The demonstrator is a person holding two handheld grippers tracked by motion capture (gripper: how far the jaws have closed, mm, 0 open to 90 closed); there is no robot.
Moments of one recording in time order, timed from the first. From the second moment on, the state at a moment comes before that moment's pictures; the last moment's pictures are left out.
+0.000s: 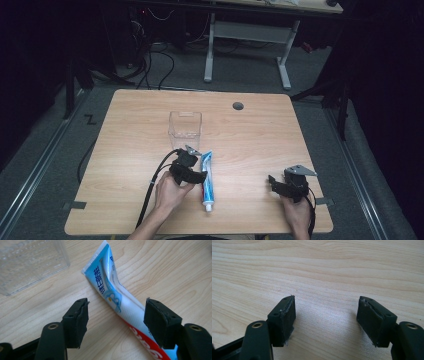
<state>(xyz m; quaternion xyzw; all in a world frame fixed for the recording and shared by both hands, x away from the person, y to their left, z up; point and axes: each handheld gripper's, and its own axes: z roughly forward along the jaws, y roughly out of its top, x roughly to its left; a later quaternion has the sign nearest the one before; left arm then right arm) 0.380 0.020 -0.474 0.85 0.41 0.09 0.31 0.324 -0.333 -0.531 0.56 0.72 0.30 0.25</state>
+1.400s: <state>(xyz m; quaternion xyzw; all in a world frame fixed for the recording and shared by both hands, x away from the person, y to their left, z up) 0.409 -0.011 -0.499 0.85 0.46 0.07 0.26 0.323 -0.332 -0.531 0.56 0.73 0.31 0.25</state>
